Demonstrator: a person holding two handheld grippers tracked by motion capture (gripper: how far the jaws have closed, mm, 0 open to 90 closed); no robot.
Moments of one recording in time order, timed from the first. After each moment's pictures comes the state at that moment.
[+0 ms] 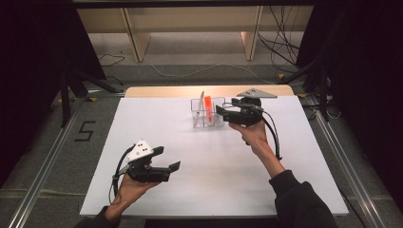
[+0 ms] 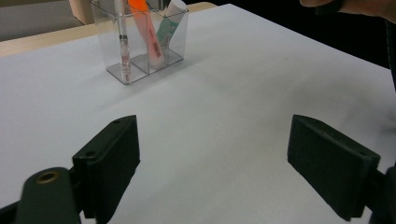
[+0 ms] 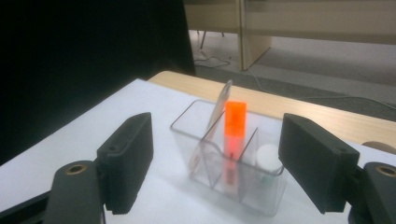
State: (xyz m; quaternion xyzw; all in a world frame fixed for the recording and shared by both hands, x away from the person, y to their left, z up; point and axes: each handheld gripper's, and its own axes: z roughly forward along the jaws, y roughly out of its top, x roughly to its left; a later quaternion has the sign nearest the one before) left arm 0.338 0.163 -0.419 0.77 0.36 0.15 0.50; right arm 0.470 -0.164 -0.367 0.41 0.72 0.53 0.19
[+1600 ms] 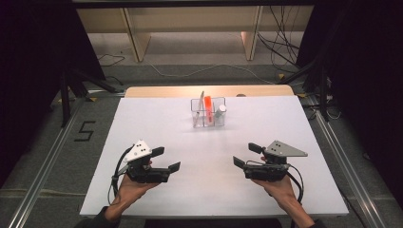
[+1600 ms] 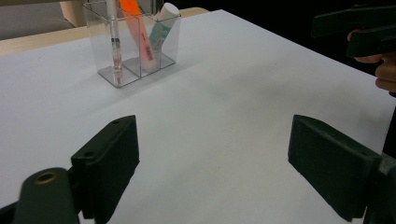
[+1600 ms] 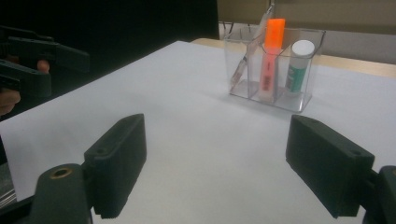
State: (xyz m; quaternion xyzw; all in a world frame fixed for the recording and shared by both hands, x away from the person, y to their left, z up) left arm 0.337 0.165 -0.419 0.76 0.36 0.14 0.52; right arm 0.340 -0.219 -0.421 0.36 0.74 0.54 0.17
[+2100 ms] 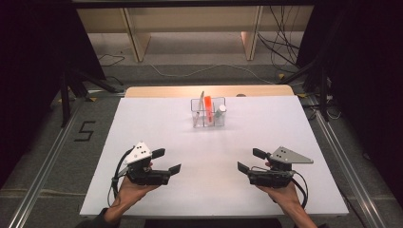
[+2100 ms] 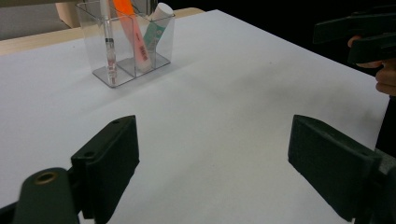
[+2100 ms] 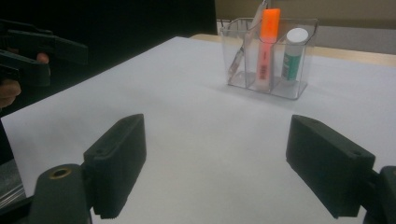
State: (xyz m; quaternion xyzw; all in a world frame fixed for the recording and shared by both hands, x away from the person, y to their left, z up) left arm 0.332 0.164 -0.419 0.76 0.35 0.14 0.52; right arm 0.326 -0.230 -0.428 0.37 0.74 0.54 0.16
